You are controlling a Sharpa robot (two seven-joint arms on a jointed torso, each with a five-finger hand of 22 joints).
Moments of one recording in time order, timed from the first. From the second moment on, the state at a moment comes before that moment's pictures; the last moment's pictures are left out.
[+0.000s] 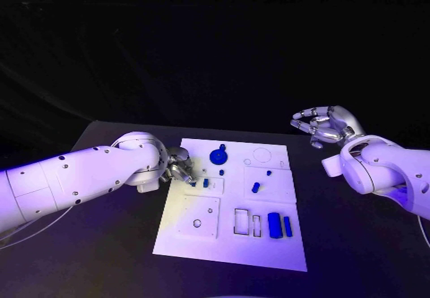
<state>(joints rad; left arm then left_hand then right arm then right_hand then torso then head) 1.25 -0.79 -0.02 1.47 -1.14 0.21 -0.50 1.17 -0.19 0.78 0.23 0.21 0.79 0.06 0.92 0.54 1.29 -0.03 1.17 0.82 1.47 -0.08 1.53 1.31 0.11 1.41 0.02 1.33 1.10 1.32 -0.90 -0.15 1.42 -0.48 -0.54 0.29 1.22 -0.15 0.37 0.14 0.26 0.81 0.18 0.24 0.44 1.30 0.09 1.32 1.21 1.47 0.02 1.50 1.31 0.11 1.28 0.12 1.13 1.13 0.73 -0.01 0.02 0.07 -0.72</state>
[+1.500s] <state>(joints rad) 1.26 -0.78 -0.02 1.46 -1.15 0.24 -0.50 1.05 -0.20 0.75 0.21 0.20 0.85 0.02 0.93 0.53 1.32 -0.05 1.20 0.87 1.46 -0.09 1.54 1.31 0.10 1.42 0.01 1.34 1.12 1.32 -0.90 -0.15 1.42 -0.48 -0.54 0.29 1.22 -0.15 0.37 0.14 0.26 0.81 0.18 0.24 0.44 1.30 0.09 1.32 1.21 1.47 0.02 1.50 1.31 0.11 1.28 0.12 1.12 1.13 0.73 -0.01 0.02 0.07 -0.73</state>
